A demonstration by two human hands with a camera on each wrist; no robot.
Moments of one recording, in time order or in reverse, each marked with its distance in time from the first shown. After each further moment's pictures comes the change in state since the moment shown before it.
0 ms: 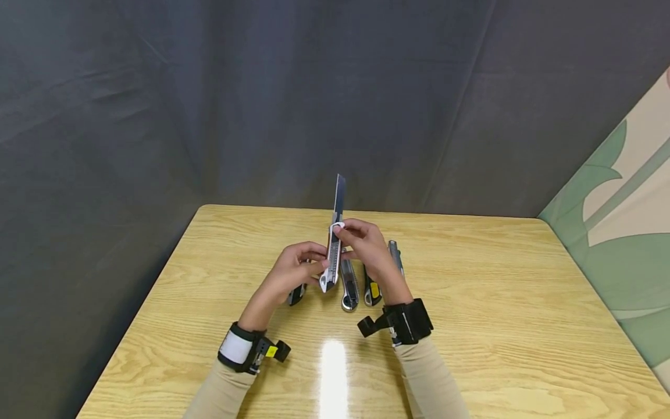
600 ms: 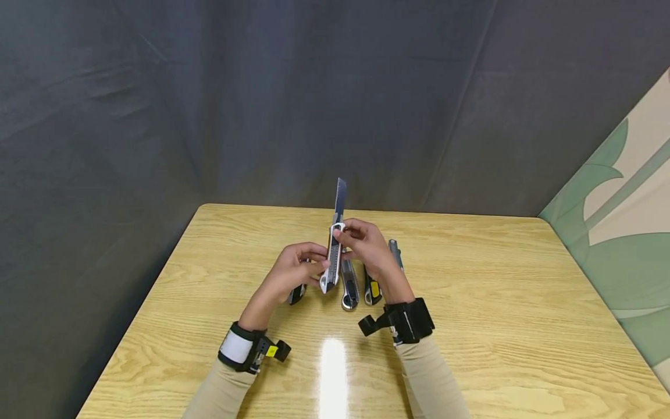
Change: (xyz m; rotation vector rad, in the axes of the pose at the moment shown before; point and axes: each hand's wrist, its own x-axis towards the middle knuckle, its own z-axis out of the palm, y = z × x) left_hand -0.002 0.000 0.001 -0.009 0.000 -0.024; right_hand -0.002 0.001 -0.001 0.012 -0.049 -0.017
